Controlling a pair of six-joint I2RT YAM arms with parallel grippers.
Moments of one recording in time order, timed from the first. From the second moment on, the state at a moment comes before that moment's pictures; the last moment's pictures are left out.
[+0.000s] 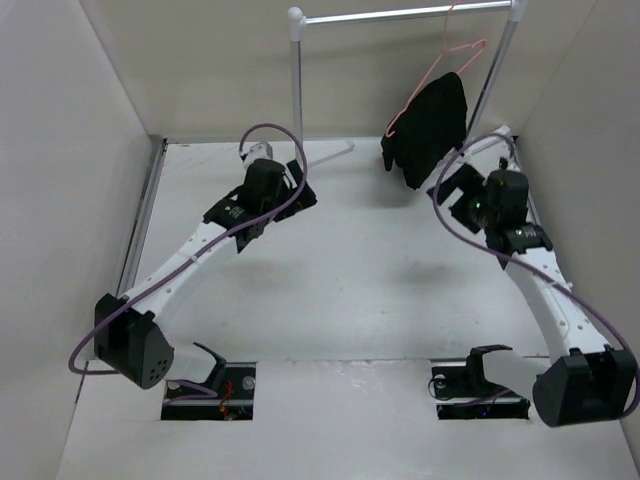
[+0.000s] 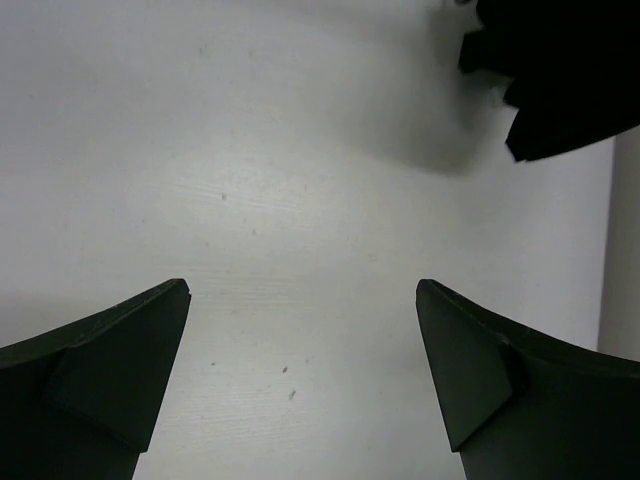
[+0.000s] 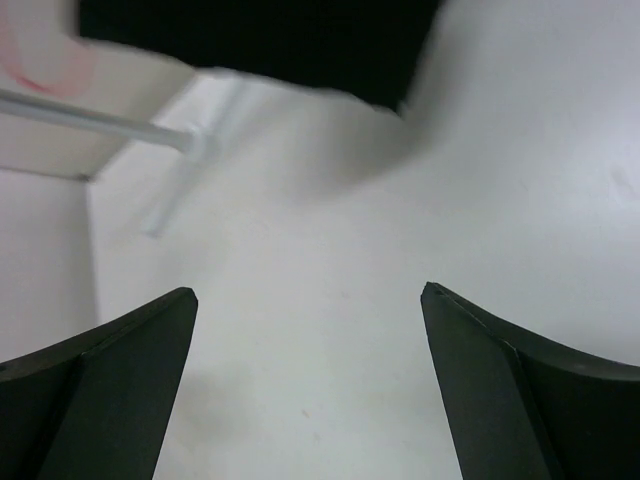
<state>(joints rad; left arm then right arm) -0.53 1.34 1.22 -0.46 -0.22 -0.77 0.07 1.16 1.05 -0.32 -0.12 0.73</state>
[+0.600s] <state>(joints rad) -0.68 1.56 1.13 -0.51 -0.16 -0.79 0.19 0.89 0.65 -0.54 0.06 0.83</state>
